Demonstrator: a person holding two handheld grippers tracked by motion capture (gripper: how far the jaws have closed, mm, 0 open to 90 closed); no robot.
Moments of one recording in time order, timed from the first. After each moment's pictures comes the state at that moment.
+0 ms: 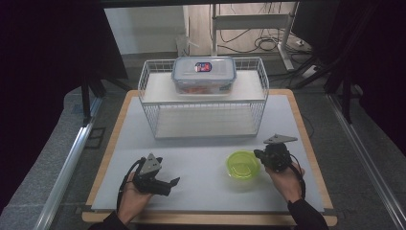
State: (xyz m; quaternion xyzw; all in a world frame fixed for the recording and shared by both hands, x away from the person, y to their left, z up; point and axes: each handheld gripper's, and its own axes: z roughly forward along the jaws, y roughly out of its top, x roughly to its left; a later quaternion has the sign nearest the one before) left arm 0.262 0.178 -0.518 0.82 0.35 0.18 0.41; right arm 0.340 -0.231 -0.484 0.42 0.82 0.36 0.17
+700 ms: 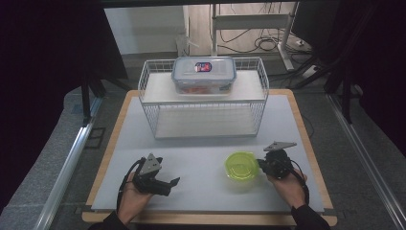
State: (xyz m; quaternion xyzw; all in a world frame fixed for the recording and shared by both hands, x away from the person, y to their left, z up) left arm 0.261 0.178 -0.518 0.82 0.35 0.17 0.41; right arm 0.329 -0.238 -0.497 0.41 0.84 0.33 0.12
